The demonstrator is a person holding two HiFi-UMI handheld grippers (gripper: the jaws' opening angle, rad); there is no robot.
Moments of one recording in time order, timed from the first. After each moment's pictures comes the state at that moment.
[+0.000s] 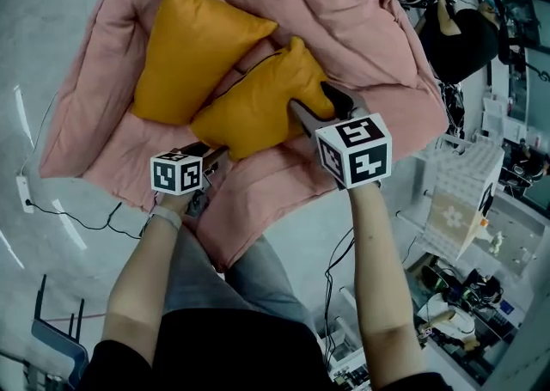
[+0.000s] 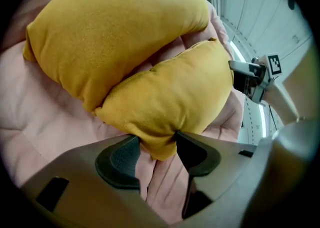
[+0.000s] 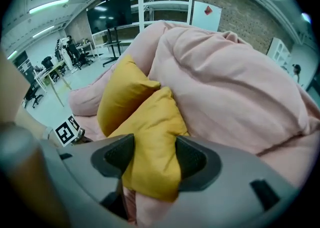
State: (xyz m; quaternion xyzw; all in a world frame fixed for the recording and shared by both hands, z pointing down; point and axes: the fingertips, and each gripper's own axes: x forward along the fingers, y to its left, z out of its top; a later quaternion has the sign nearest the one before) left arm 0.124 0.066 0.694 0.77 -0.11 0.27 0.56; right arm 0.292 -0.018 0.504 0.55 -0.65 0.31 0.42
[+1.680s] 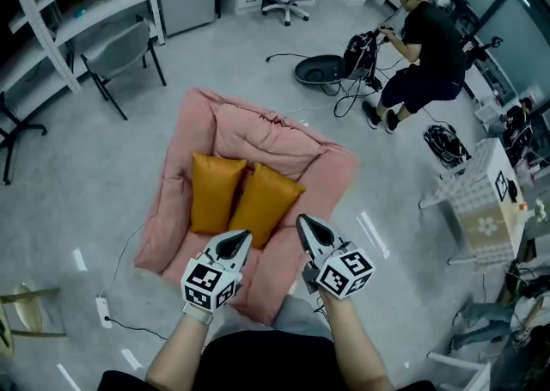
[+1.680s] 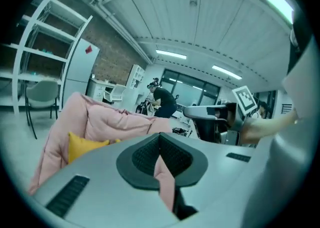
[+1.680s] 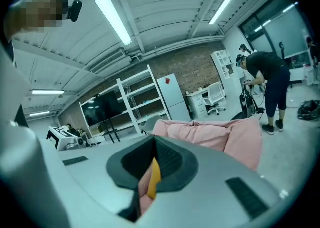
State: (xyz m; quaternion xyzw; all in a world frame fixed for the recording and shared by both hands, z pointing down) left arm 0.099 0.015 0.293 0.97 -0.05 0.14 0.21; right arm 0.204 0.059 0.252 0.71 -0.66 0.24 -0.03
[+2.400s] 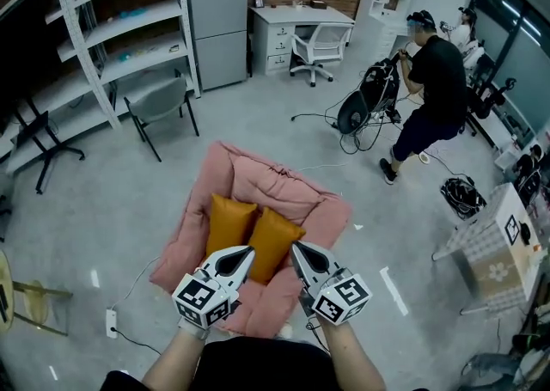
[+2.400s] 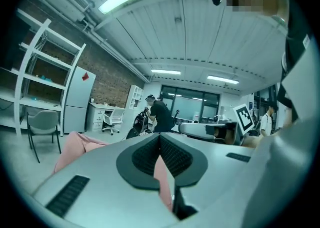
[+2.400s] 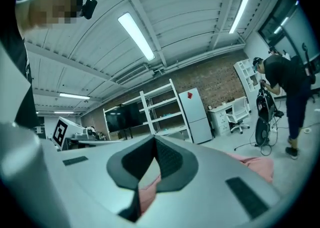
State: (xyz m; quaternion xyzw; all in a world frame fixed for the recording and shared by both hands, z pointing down) left arm 0.099 0.007 0.150 0.98 -0.09 0.06 0.16; right arm 0.178 0.047 0.138 0.65 -0.75 0.15 -0.06
